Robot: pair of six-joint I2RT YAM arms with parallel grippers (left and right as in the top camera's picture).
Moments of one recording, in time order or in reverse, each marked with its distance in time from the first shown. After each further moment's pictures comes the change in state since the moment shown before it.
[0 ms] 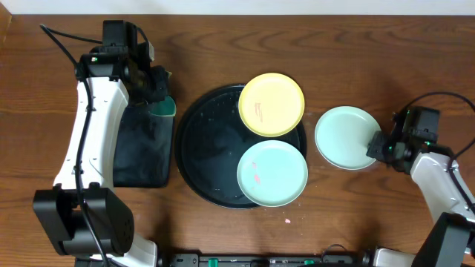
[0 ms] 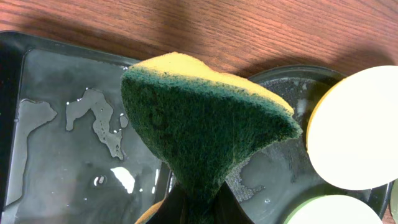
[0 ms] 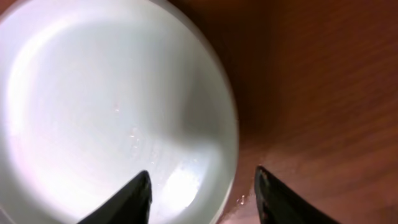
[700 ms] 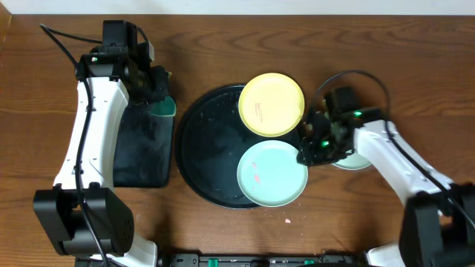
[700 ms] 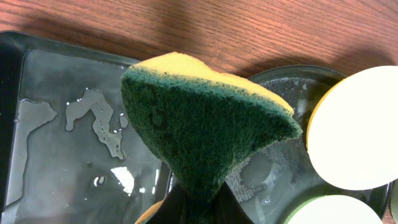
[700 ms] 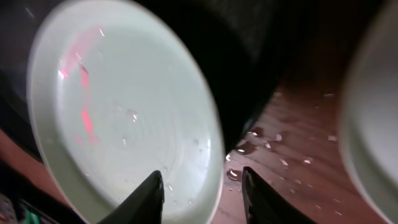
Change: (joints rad) left arm 0.000 0.000 0.000 0.000 0.000 0.000; right arm 0.522 0.194 0.260 -0.375 -0.265 -0.124
